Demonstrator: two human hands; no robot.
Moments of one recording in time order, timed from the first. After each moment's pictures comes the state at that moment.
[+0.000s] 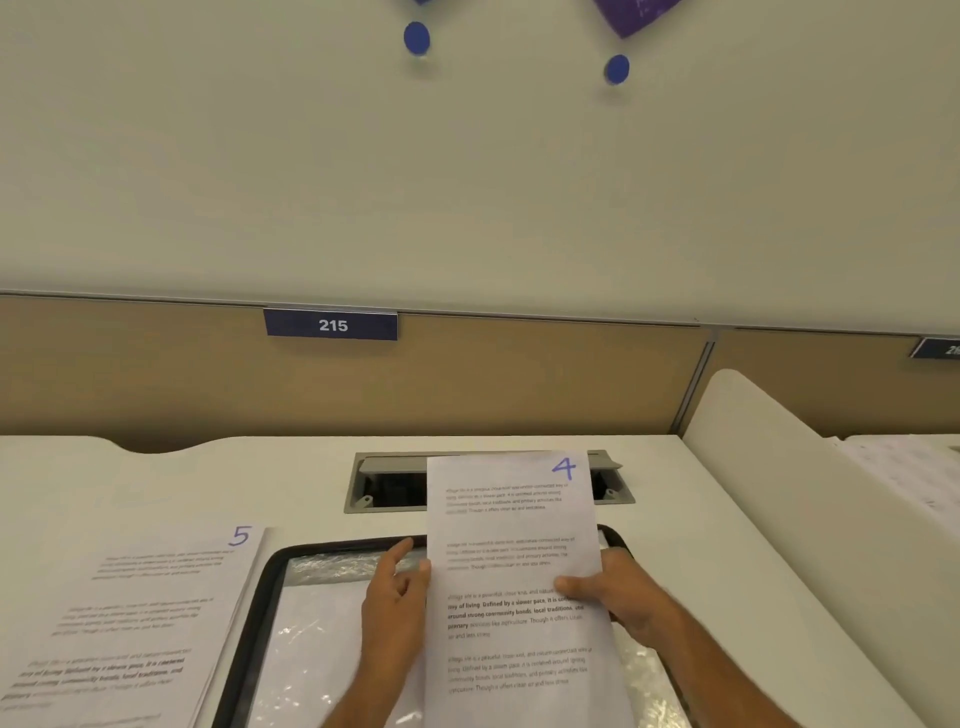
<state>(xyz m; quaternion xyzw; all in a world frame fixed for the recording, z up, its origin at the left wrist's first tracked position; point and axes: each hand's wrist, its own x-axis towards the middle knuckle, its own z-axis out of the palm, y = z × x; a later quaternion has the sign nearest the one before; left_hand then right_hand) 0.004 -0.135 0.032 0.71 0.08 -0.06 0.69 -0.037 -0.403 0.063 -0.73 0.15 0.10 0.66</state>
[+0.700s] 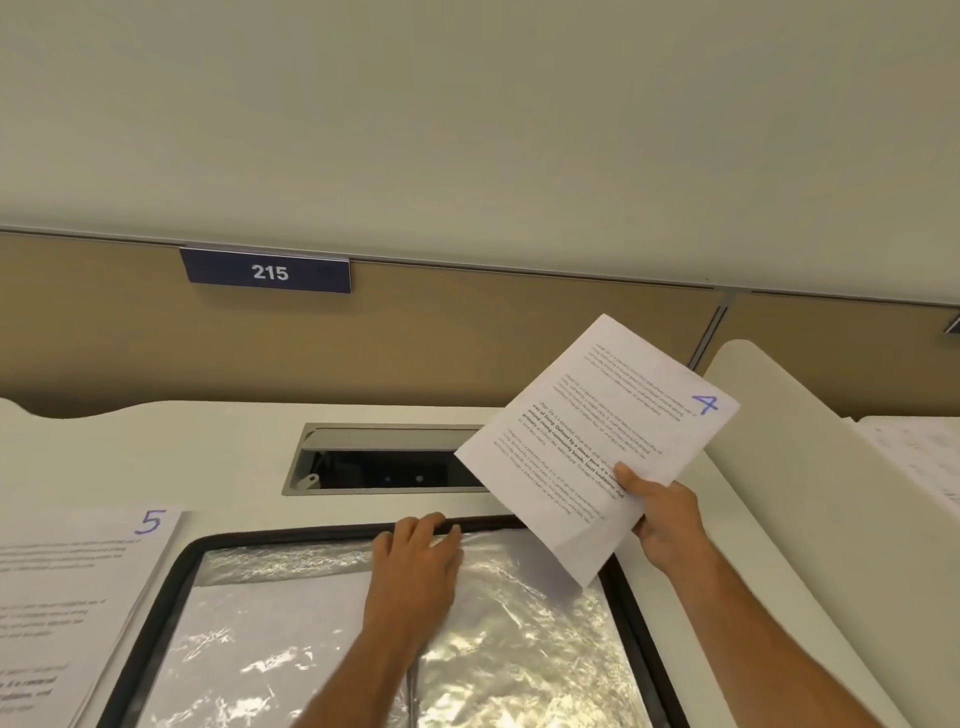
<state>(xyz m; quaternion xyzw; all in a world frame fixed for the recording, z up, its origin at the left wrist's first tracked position) 0.069 -0.218 -0.032 0.95 -0.22 0.16 0.17 0.036 -0.508 0.060 -0.53 0.29 -0.18 0.78</state>
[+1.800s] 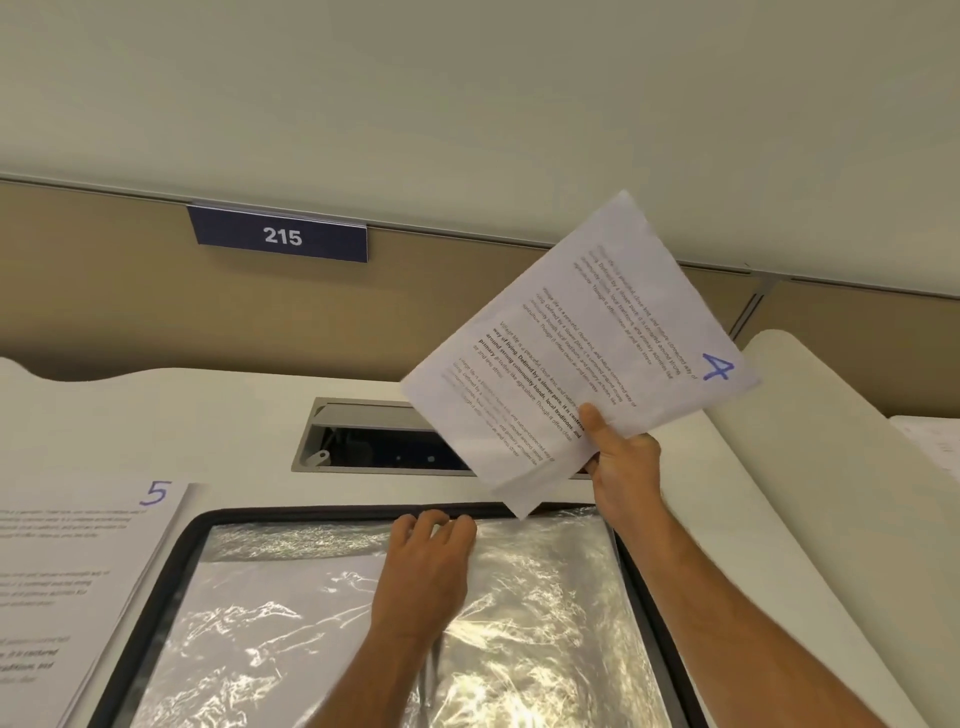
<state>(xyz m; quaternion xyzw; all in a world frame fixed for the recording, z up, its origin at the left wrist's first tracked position) 0.061 -0.216 -0.033 0.93 -0.25 0.19 0.18 0.085 -0.438 0.074 -0.55 0.14 -0.22 0.79</state>
